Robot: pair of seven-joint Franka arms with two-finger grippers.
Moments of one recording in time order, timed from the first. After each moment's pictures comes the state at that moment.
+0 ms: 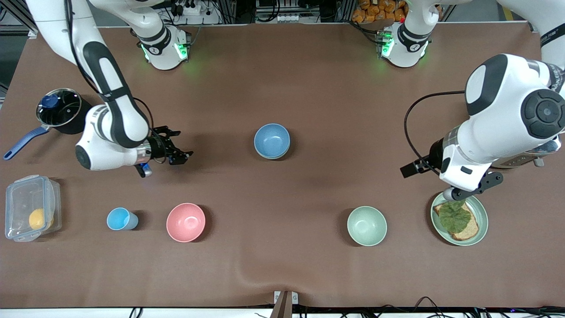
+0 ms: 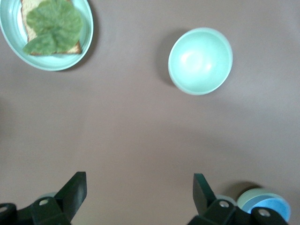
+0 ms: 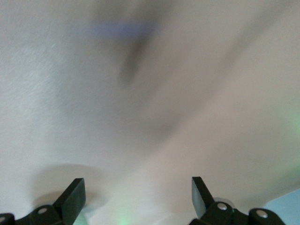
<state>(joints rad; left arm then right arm) -0.06 0.37 -0.23 -1.40 0.00 1.65 -0.59 0.12 0.39 -0.06 -2.06 0.53 1.89 0.73</state>
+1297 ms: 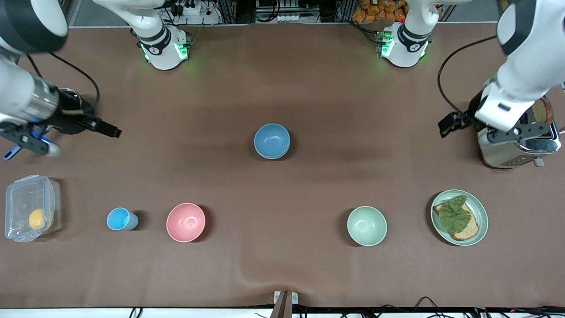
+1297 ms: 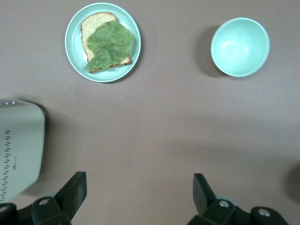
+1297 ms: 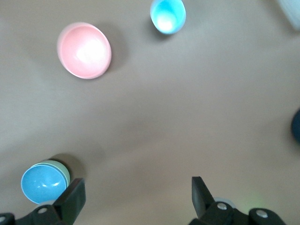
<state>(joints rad) -0.08 -0.07 -0.07 -1.84 0.02 1.80 -0.25 -0.06 0.03 0.14 -1.62 0.10 1.60 0.41</state>
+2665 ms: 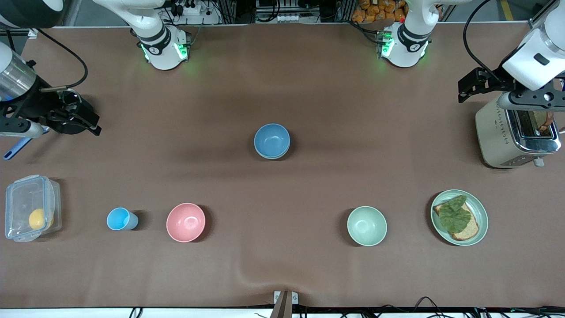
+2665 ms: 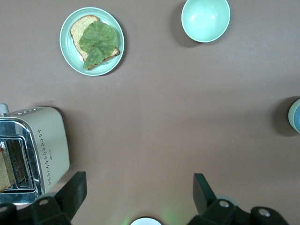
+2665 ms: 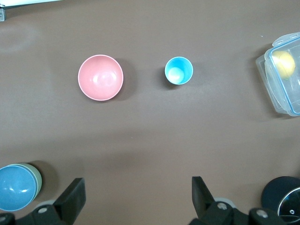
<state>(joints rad) -0.06 -0.03 -0.09 -1.54 0.00 1.47 -0.06 -0.07 -0.03 0.14 -1.68 0.02 1.74 0.17</state>
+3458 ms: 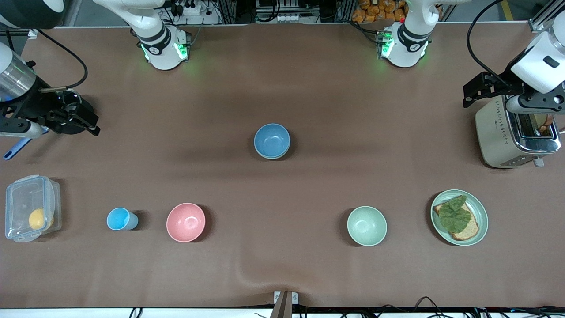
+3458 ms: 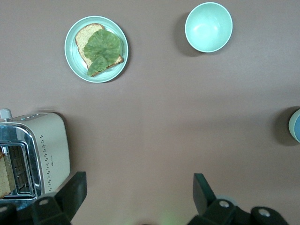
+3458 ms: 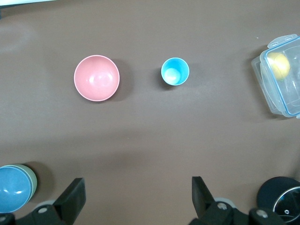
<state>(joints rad) -0.05 -0.02 -0.09 -1.54 0.00 1.50 -0.06 -0.07 -0.03 0.14 -1.68 0.00 1.74 0.16</state>
